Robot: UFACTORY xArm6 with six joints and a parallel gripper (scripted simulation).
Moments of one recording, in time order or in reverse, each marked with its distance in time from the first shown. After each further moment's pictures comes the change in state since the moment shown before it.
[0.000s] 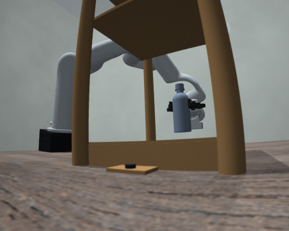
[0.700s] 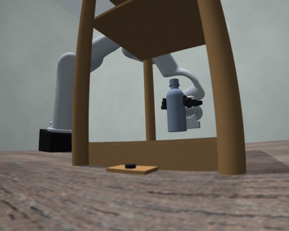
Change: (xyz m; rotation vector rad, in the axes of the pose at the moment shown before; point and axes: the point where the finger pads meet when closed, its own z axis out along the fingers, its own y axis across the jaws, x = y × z) arm 0.000 0.000 0.057 0.001 0.000 0.000
